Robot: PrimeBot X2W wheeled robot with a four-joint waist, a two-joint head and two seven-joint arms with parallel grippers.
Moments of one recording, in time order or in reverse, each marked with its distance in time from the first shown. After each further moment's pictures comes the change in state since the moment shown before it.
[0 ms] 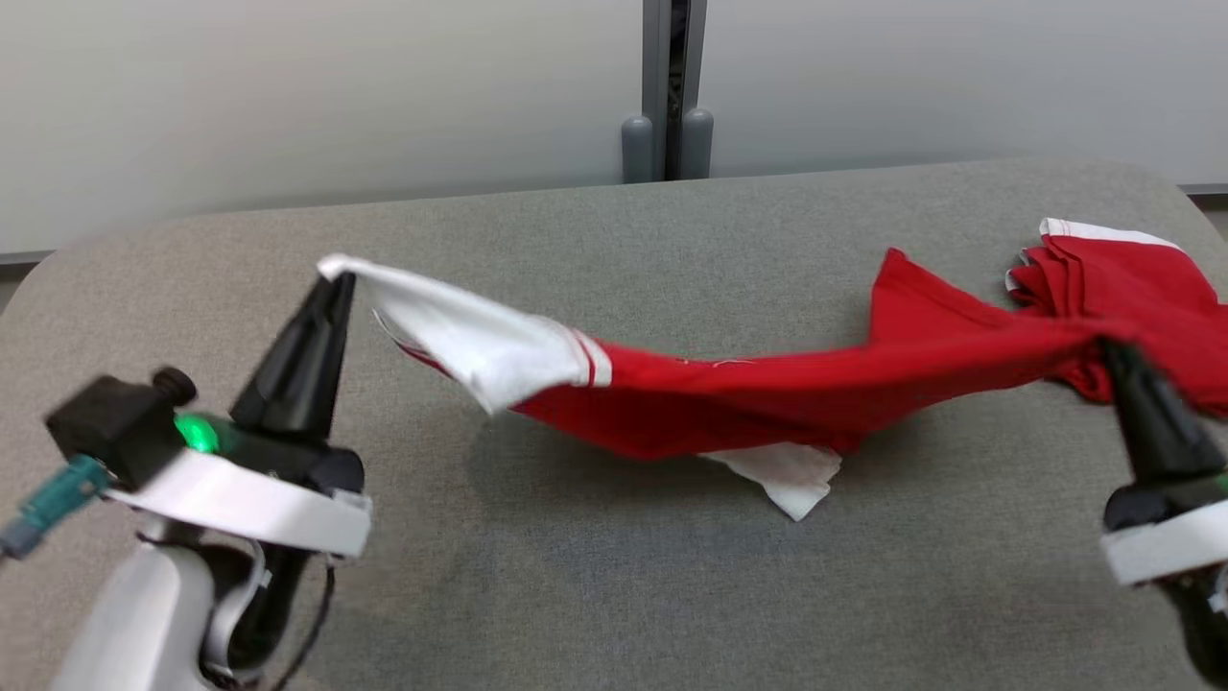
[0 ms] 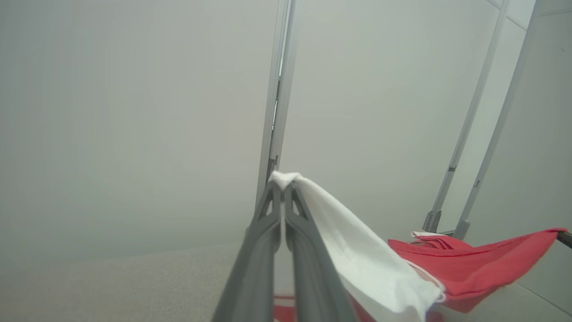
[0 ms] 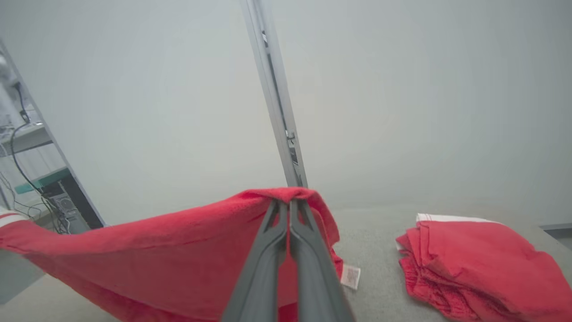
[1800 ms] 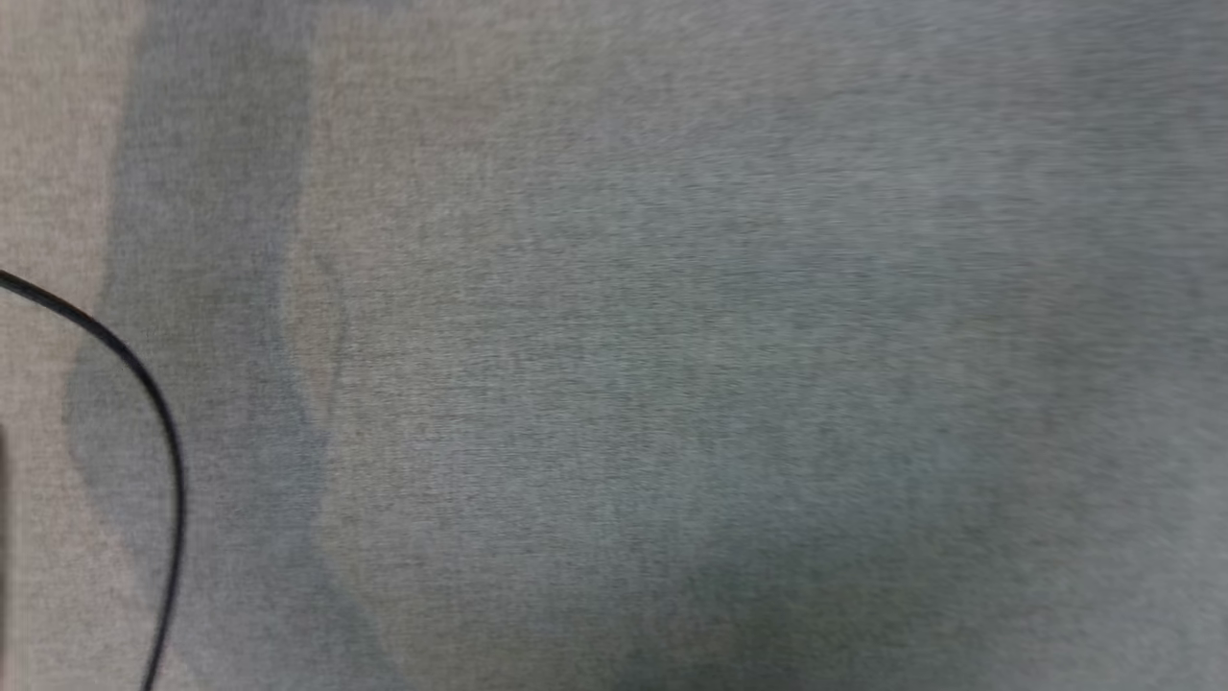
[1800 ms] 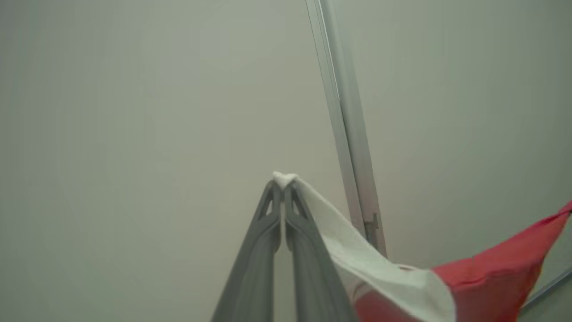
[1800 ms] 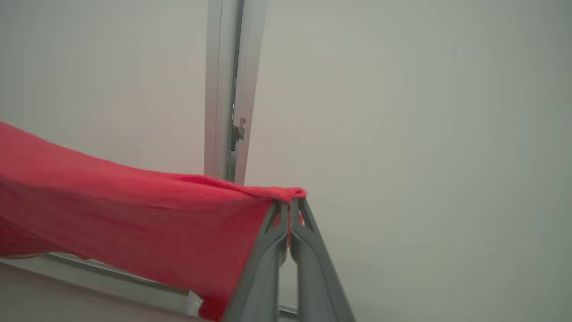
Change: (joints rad) left arm -1.274 0.021 -0.068 0.525 0.262 -0.030 -0.186; right arm -1.447 0.130 0.158 0.859 -0.431 0.000 -0.018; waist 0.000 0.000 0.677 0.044
